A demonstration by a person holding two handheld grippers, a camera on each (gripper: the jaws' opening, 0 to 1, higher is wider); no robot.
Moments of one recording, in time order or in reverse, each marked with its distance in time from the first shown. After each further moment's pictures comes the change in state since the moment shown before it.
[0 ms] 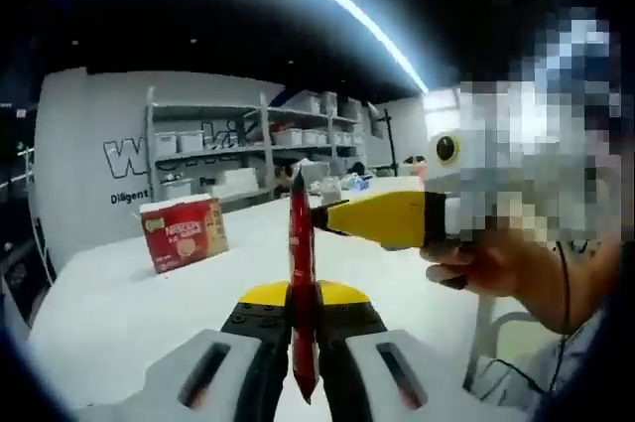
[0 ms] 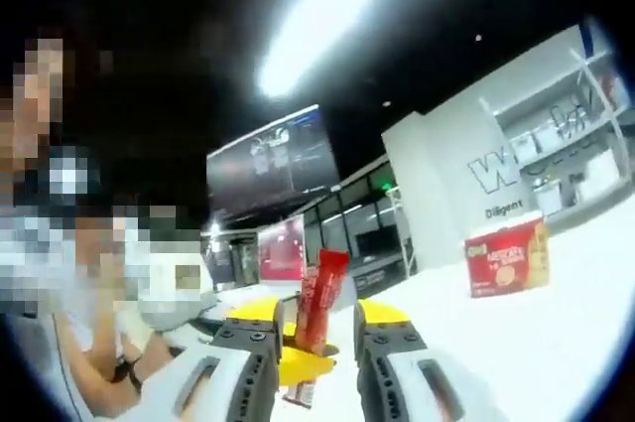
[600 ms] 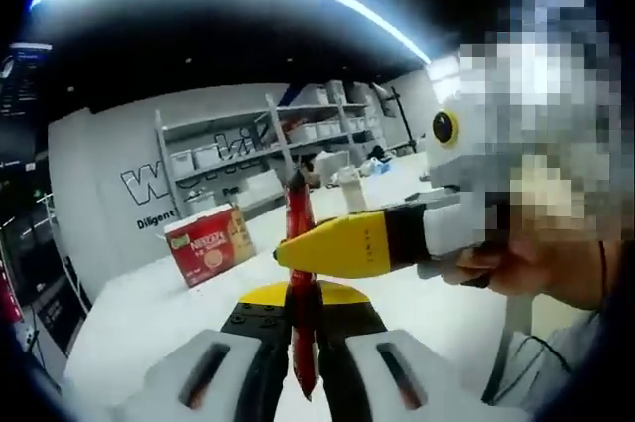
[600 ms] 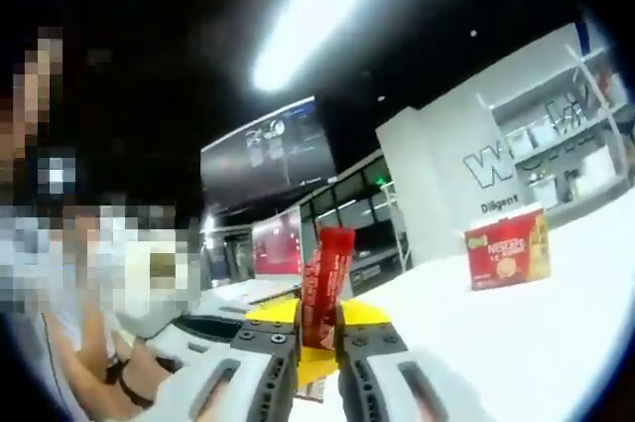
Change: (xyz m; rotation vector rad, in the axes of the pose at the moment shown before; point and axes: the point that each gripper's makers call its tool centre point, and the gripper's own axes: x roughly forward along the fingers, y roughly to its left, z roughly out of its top) left arm -0.006 0.000 0.000 0.062 0.026 0.043; right arm 0.012 0.011 -0.014 -0.030 0.041 -0.009
